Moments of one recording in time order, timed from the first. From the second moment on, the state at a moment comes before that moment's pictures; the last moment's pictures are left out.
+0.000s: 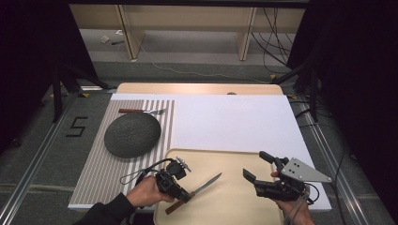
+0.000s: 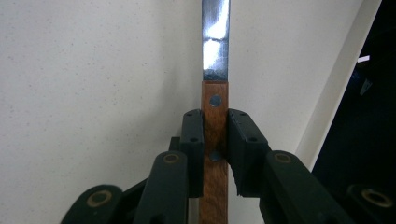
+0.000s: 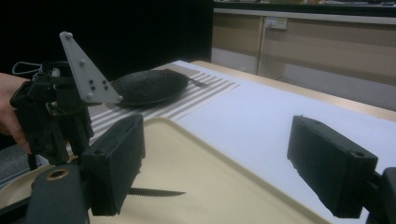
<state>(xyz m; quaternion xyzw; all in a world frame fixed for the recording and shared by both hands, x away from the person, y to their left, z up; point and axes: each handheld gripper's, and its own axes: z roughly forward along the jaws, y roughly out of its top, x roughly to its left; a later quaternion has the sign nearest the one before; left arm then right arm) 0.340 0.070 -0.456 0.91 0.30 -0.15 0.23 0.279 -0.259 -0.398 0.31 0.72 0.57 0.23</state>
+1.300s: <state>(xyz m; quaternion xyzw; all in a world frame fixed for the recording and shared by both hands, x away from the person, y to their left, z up) 0.326 0.062 -0.441 0.92 0.26 -0.09 0.28 0.279 -0.259 -0.398 0.31 0.73 0.57 0.23</state>
